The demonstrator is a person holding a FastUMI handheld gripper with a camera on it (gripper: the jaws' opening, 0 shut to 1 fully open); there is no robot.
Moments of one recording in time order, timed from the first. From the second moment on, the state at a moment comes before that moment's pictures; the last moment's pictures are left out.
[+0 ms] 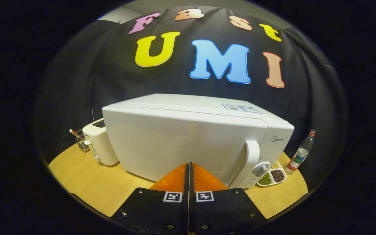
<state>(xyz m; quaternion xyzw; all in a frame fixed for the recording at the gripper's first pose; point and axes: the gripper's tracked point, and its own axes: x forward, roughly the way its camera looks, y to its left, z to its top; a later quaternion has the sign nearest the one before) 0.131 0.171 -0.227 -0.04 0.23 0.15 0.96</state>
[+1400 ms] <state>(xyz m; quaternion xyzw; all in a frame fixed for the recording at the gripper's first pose) -0.056 0.108 -0.081 0.03 0.11 0.11 0.99</state>
